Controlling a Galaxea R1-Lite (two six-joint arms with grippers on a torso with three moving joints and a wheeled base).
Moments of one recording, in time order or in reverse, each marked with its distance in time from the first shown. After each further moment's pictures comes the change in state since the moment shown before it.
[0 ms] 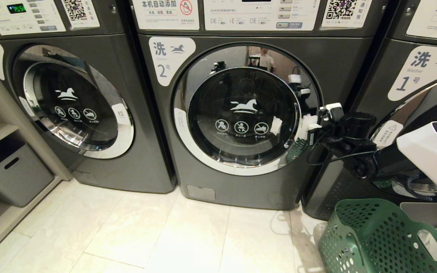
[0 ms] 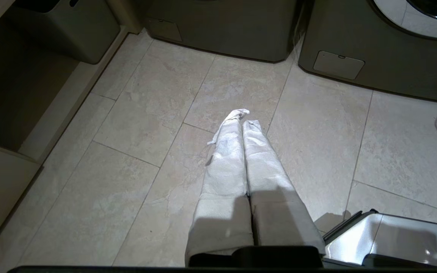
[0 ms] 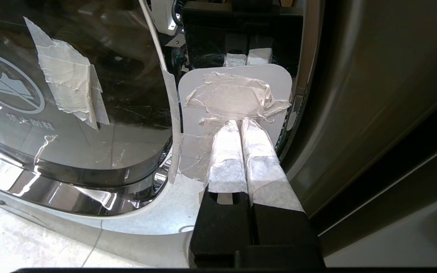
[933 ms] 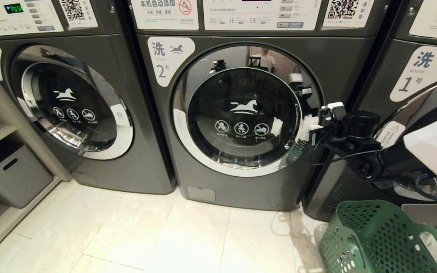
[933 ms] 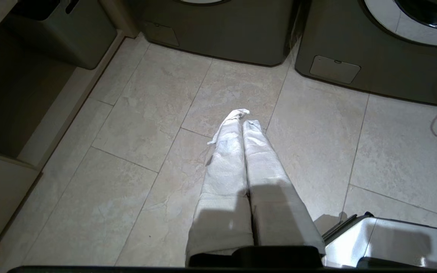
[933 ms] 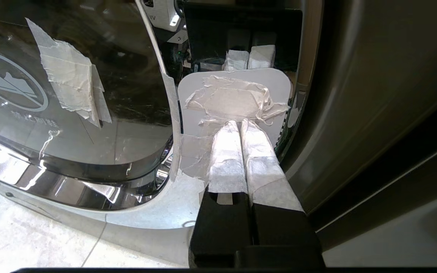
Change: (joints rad) left arm -0.006 0.088 -0.064 -0.012 -0.004 -0.002; right arm 0.001 -0.049 0.038 0.017 0.005 0.001
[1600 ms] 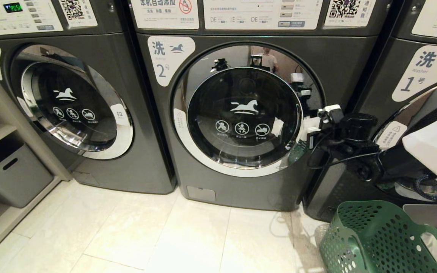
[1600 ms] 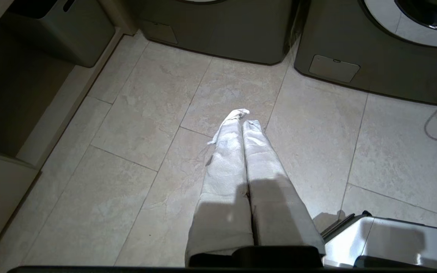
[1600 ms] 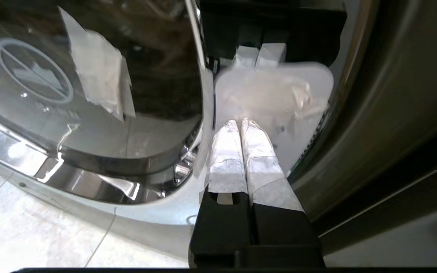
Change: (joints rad) left arm -0.001 0.043 -0.049 0.018 -0.007 -0.001; right arm 0.001 -0.026 0.062 -0.008 -0.007 0.000
